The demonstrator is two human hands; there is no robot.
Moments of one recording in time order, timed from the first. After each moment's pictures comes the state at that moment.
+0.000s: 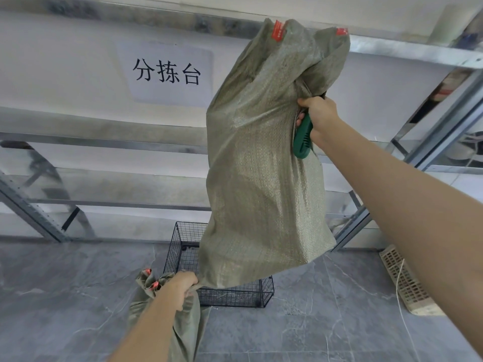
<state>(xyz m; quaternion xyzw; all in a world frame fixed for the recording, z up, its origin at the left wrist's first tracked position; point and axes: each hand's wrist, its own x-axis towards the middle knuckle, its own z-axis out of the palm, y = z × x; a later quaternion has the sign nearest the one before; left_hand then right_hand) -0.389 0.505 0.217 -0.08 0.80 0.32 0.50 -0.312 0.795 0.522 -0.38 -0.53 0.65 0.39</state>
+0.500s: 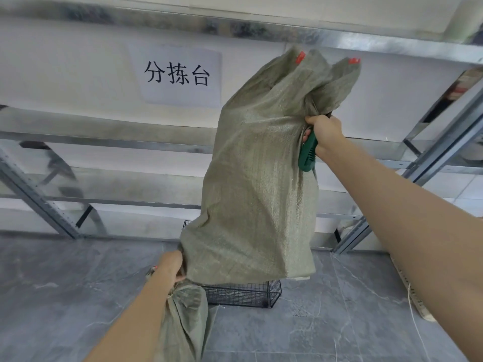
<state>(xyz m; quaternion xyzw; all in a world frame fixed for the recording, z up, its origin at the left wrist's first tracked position) -0.431 0.495 0.235 -0.18 0.76 0.48 0.40 -0.307 0.798 0.489 -0.42 -0.51 0.64 0.38</state>
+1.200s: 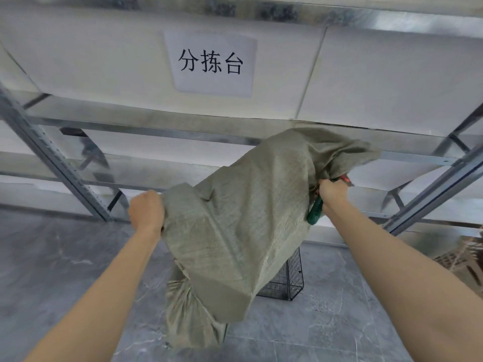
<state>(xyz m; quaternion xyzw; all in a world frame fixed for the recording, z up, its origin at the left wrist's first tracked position) -0.489 0.443 0.357 -0.08 0.85 0.51 0.06 -0.307 0.749 0.337 -0.57 -0.53 0.53 0.33</state>
